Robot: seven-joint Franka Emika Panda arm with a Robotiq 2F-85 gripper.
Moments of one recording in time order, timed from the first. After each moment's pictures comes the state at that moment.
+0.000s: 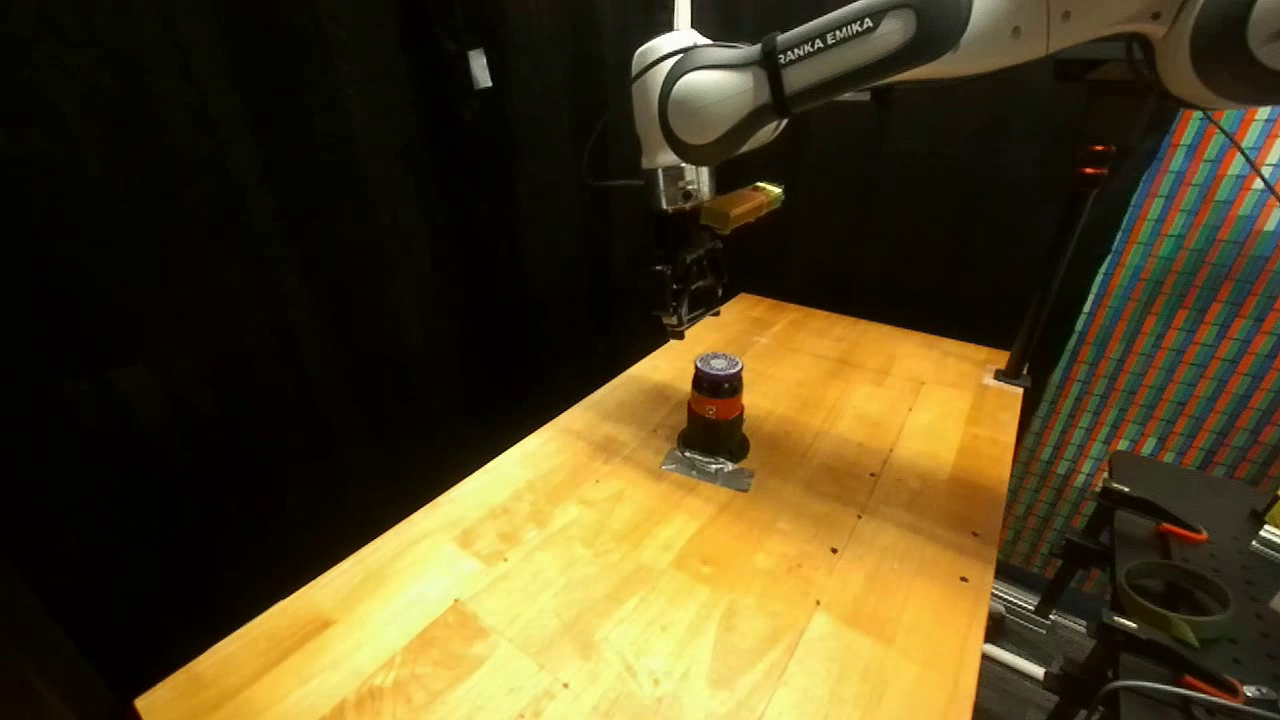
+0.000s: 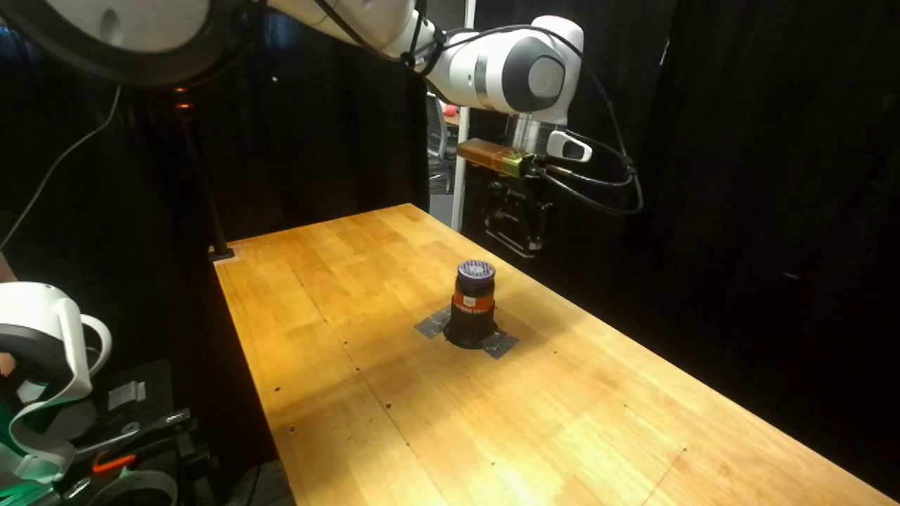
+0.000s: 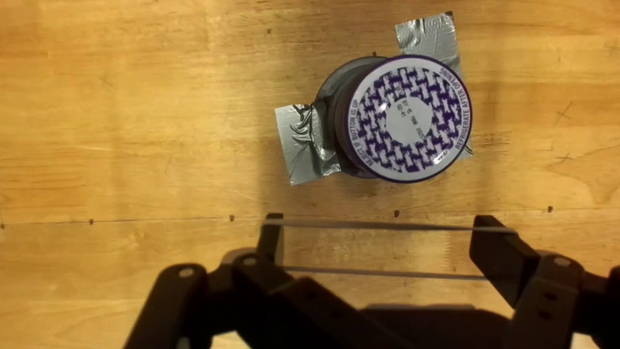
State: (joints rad) arm 0.10 0.85 0.06 -1.06 -0.07 1.76 0.13
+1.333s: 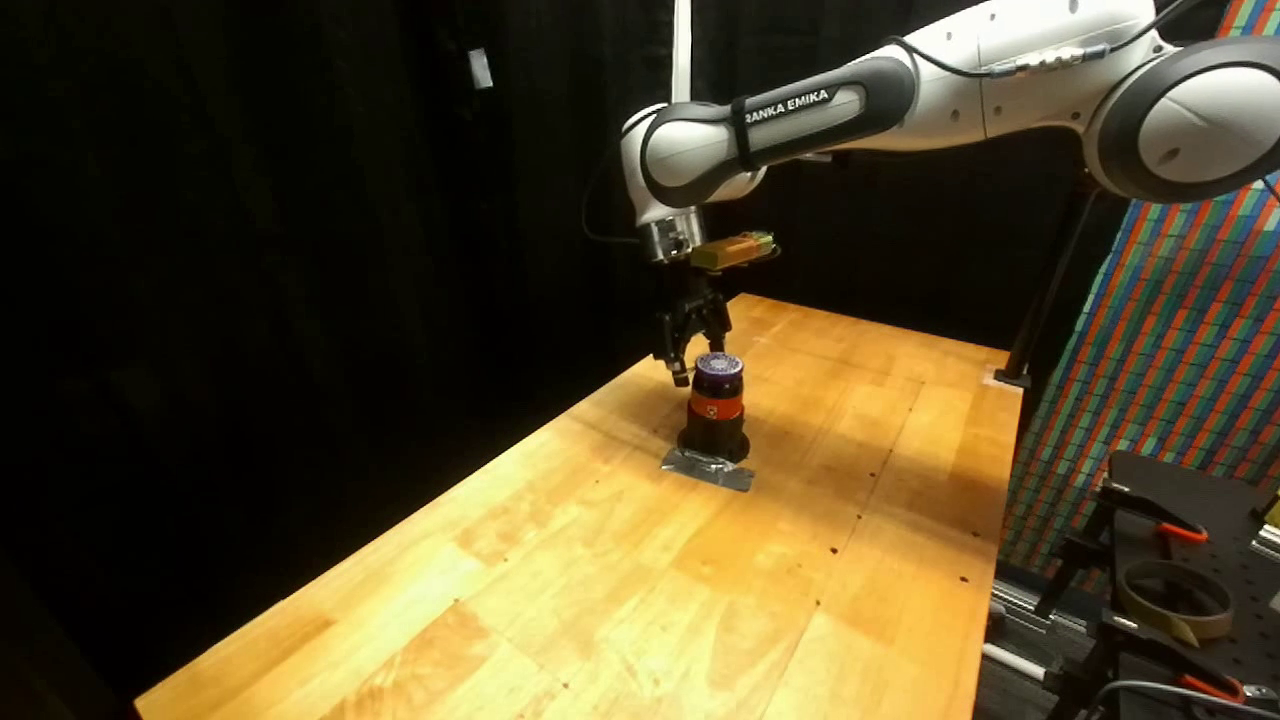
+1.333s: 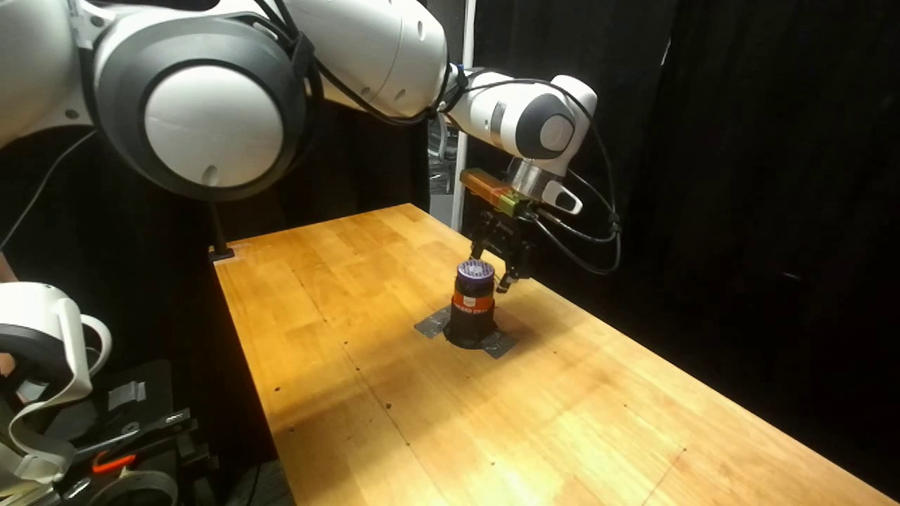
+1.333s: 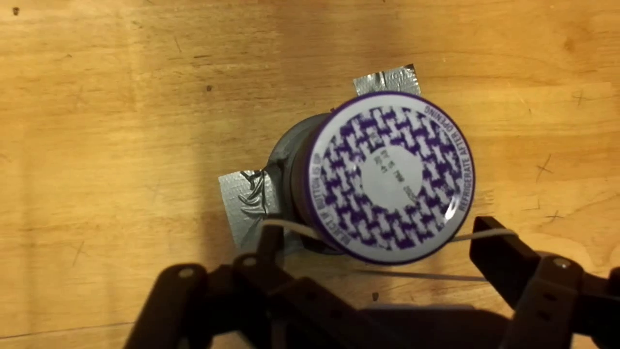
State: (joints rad) arm 0.07 1.06 0.10 -0.82 0.02 1.56 0.13
